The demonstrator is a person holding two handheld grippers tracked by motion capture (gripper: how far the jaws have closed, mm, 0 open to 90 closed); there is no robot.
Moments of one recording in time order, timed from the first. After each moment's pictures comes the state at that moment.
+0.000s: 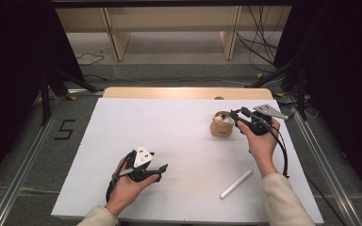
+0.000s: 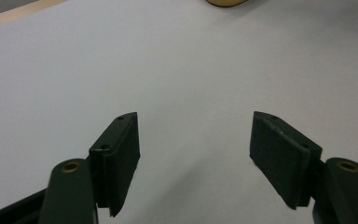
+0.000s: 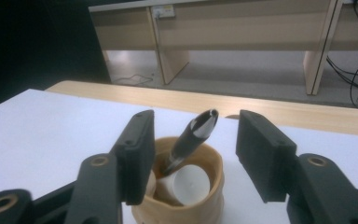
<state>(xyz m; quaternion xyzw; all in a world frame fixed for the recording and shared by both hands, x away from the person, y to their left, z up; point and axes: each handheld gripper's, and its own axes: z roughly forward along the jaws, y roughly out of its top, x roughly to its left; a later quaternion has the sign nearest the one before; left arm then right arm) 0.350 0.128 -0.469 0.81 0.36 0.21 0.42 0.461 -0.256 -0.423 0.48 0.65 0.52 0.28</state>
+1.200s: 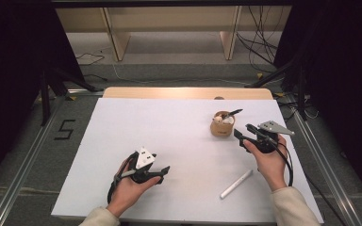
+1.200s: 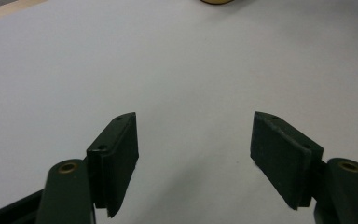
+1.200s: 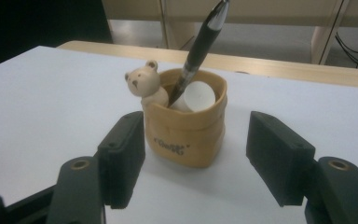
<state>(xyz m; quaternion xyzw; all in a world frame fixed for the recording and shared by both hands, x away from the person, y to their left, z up) 0.346 0.121 -0.471 0.81 0.36 0.20 0.42 0.412 -0.270 -0.439 0.47 0.69 0.48 0.26</state>
